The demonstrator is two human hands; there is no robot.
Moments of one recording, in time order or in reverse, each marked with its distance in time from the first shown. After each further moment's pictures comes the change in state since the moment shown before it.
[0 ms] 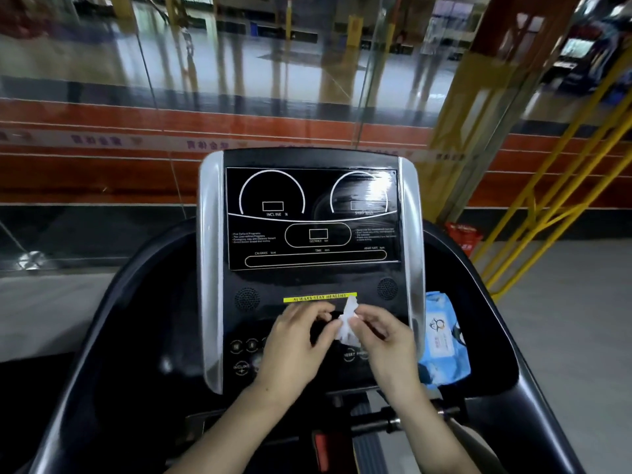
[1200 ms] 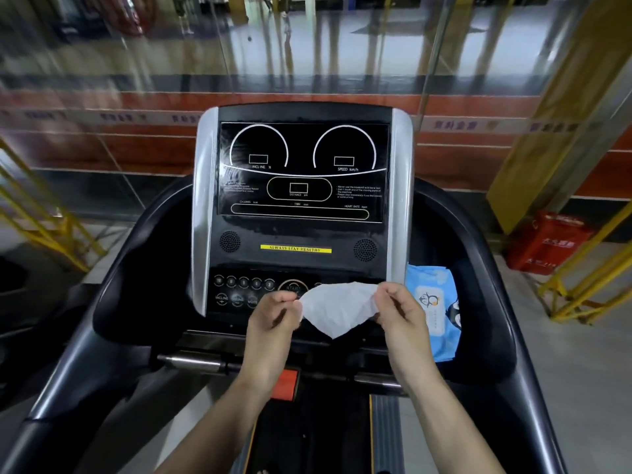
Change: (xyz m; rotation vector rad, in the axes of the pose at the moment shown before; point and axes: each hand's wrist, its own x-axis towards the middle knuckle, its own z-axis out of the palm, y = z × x) left_hand -0.069 0.074 0.089 -0.481 0.382 -0.627; right_hand 0.019 0.042 -0.129 0.173 -0.285 0.124
